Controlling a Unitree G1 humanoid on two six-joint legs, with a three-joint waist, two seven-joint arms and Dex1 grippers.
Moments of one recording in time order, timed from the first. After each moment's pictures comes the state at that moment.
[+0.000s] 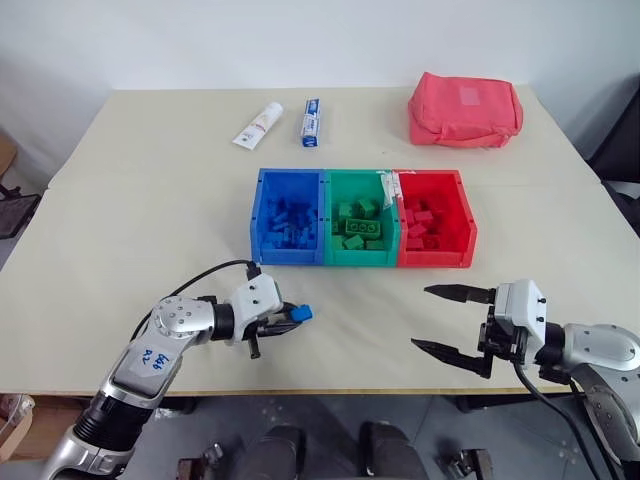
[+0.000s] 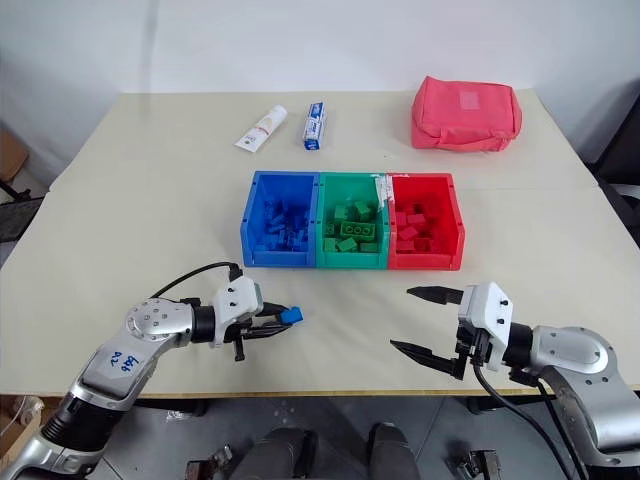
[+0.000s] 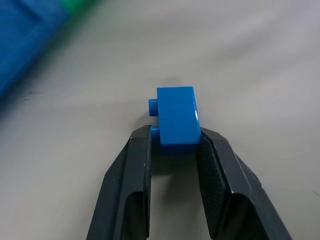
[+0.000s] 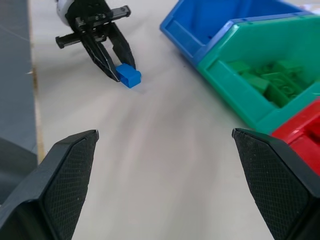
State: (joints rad) left arm -0.25 0.57 -0.13 -0.23 -0.22 0.43 -0.83; right arm 0.10 -0.77 -0.21 -0.41 0.53 0.20 1.04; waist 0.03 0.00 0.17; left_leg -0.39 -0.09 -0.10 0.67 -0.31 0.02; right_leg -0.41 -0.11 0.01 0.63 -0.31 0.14
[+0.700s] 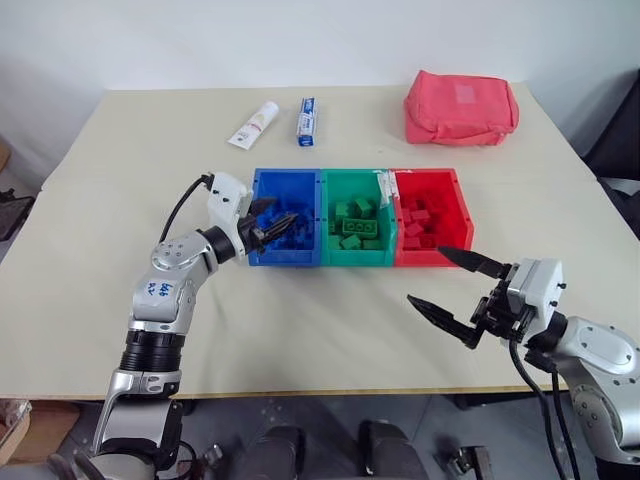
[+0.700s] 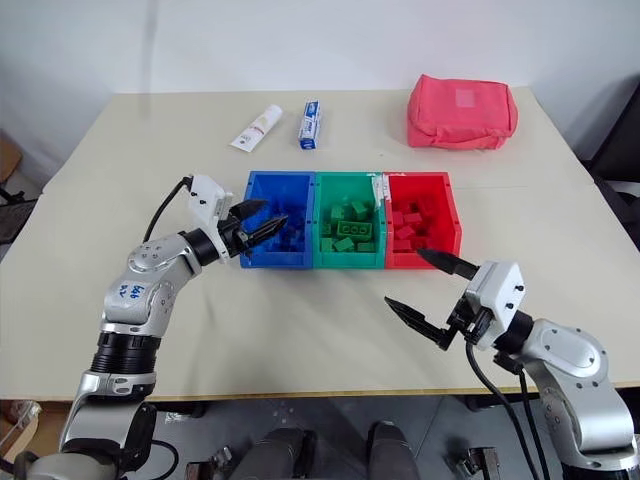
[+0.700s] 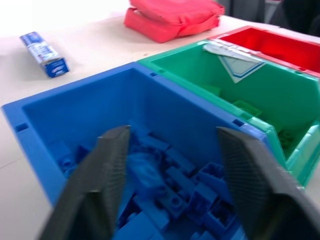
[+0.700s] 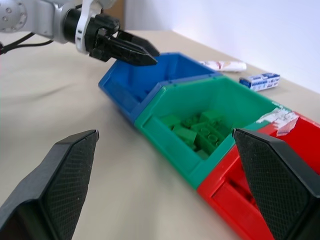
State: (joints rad) left arm -0.60 0.39 0.05 0.10 -0.29 0.39 -0.61; right arm 0.04 -0.64 -0.22 -0.46 0.52 0.15 0.88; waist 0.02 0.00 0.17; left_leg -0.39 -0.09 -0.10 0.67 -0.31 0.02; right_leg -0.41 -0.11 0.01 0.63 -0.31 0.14
